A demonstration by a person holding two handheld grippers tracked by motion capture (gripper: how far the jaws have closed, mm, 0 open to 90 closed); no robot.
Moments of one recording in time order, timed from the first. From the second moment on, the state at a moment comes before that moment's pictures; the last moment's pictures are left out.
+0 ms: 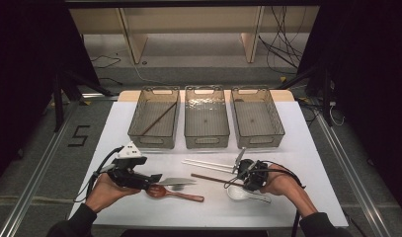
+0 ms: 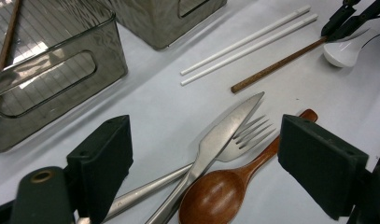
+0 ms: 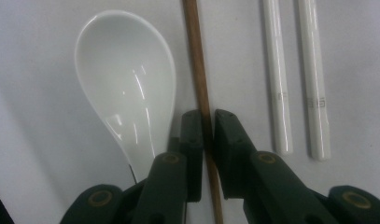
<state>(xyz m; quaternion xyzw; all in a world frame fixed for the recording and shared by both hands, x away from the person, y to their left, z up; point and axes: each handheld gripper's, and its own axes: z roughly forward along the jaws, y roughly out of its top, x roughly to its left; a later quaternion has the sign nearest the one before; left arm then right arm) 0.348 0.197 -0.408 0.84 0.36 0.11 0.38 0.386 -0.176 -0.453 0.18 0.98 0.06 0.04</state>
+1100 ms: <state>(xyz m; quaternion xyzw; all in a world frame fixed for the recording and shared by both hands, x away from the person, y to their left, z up) 0.359 0.146 -0.412 0.90 0.26 0.09 0.34 0.360 -0.144 -0.398 0.08 0.99 0.13 0.08</state>
